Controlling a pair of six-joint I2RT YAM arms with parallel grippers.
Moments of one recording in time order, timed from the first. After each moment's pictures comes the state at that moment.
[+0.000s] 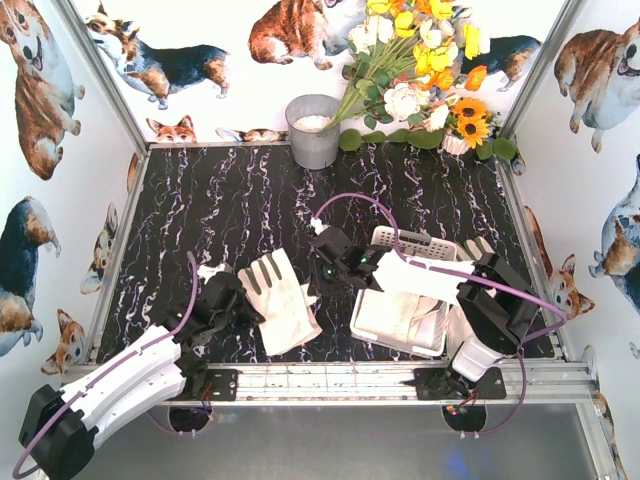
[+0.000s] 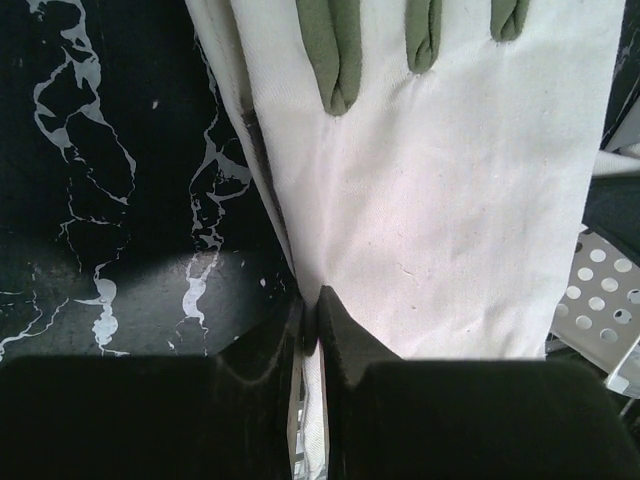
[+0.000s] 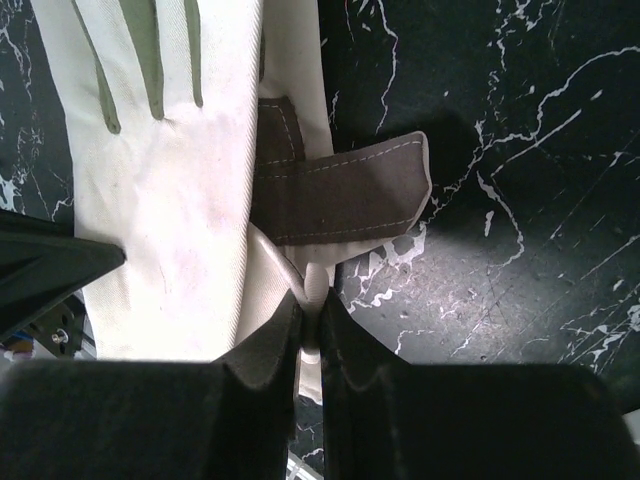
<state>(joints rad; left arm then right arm) -0.63 0.72 0.34 -0.51 -0.02 -1.10 0.89 1.62 0.99 -0.25 -0.10 0.62</state>
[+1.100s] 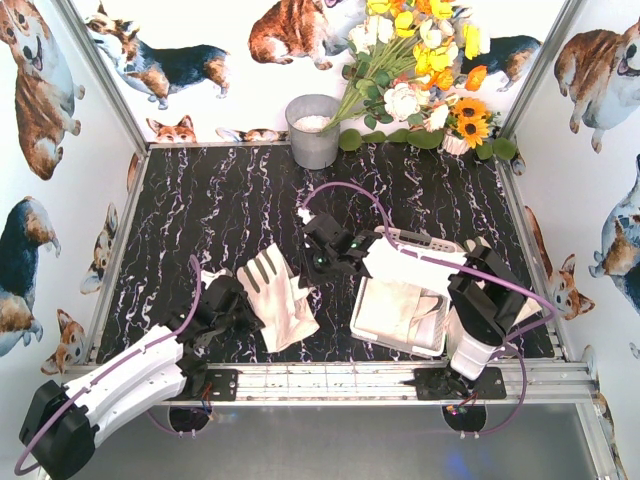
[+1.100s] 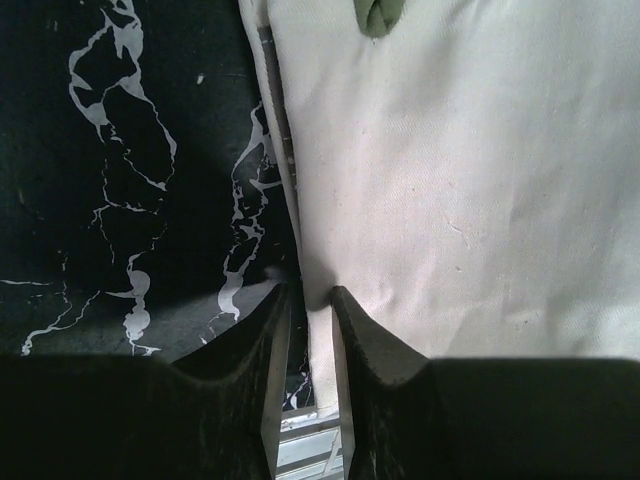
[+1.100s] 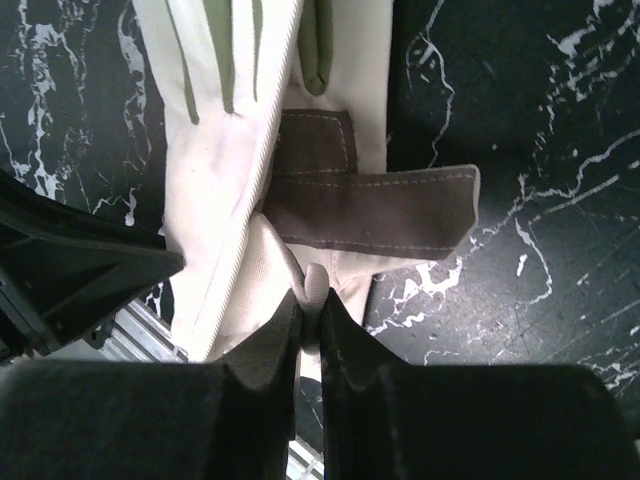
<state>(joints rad) -0.63 0.74 0.30 -0.52 -0.01 -1.10 0.88 1.70 1.15 -0.35 -0.17 0.57</state>
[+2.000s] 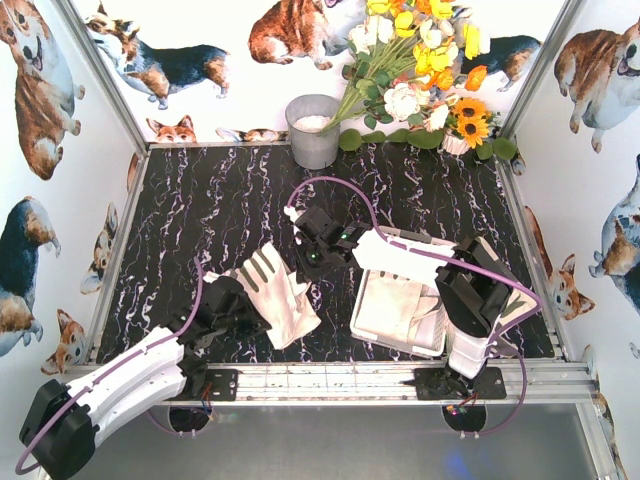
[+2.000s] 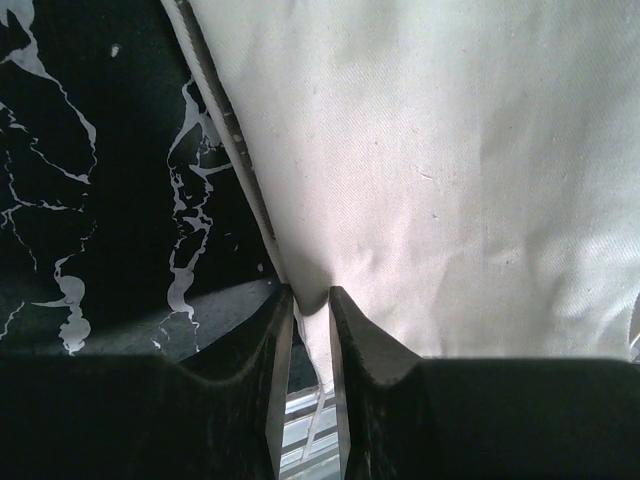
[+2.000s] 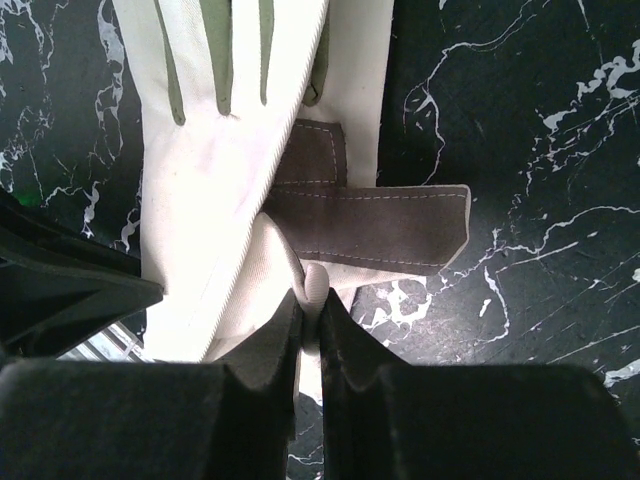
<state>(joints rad) -0.63 0.75 0.27 -0.43 0.09 -1.11 0.87 1.79 1.28 -0.43 -0.18 0.39</state>
